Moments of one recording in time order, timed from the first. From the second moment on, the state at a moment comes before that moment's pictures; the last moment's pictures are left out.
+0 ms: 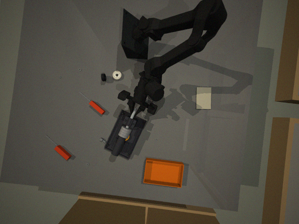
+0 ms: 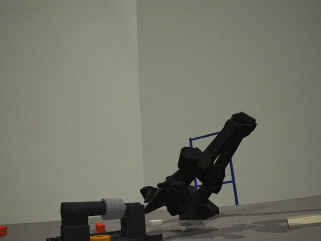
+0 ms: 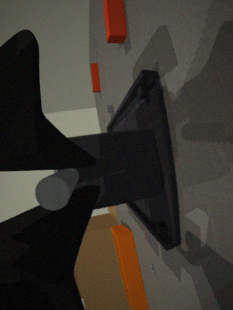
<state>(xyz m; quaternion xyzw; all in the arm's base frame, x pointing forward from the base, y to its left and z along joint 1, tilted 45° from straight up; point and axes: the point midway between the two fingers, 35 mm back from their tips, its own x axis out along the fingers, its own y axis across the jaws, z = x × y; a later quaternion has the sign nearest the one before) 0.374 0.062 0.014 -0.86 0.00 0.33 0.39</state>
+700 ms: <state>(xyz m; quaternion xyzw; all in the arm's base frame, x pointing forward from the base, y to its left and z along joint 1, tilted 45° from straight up) 0.380 0.062 0.013 -0.86 0.00 0.33 0.39</state>
